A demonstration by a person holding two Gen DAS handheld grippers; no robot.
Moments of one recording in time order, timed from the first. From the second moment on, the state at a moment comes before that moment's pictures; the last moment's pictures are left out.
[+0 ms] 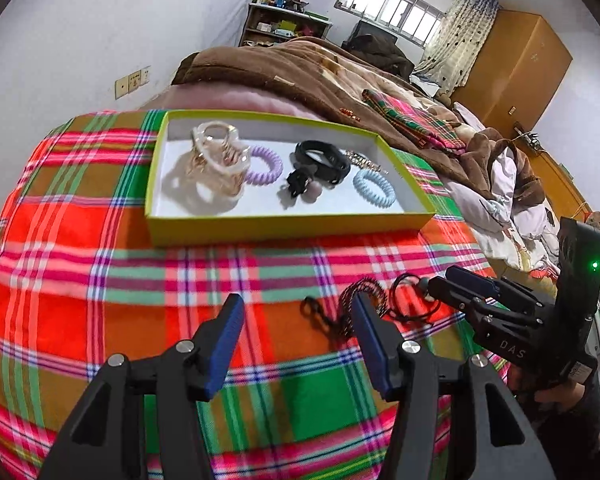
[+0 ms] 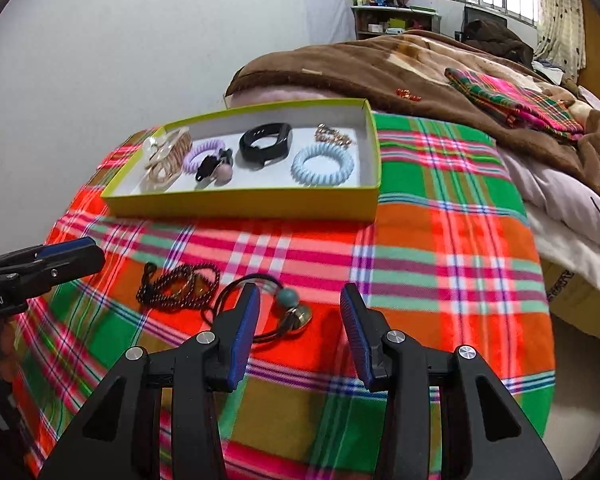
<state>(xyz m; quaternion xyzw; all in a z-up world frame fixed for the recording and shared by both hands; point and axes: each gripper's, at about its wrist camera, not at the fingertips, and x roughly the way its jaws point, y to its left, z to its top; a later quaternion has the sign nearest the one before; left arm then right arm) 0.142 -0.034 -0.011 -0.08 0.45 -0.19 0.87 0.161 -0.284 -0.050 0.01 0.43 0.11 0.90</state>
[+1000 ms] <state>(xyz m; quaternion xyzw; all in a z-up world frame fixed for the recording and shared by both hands) 0.137 -0.043 -0.027 -0.06 0.47 -0.19 0.86 0.153 -0.283 -0.056 0.00 0.42 0.09 0.90</state>
